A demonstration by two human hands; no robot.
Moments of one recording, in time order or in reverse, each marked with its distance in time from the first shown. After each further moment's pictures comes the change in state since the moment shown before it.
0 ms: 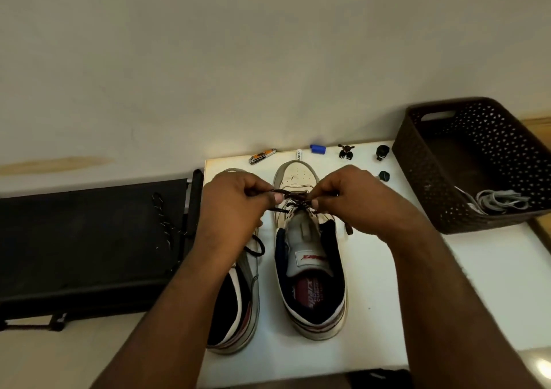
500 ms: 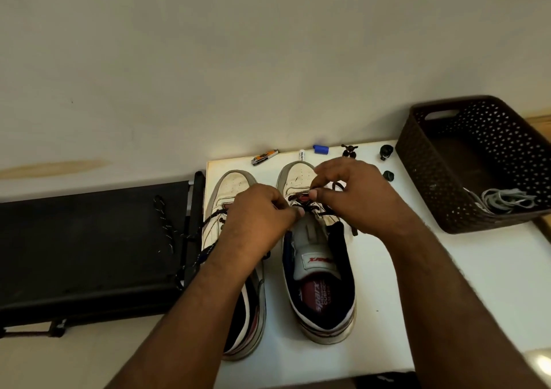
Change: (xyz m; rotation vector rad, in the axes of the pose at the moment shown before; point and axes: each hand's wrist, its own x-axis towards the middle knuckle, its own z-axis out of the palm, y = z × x) left_hand 0.005 -0.007 0.020 0.229 -0.207 -0.075; right_hand 0.008 0.004 0.015 0.005 0.244 -0.069
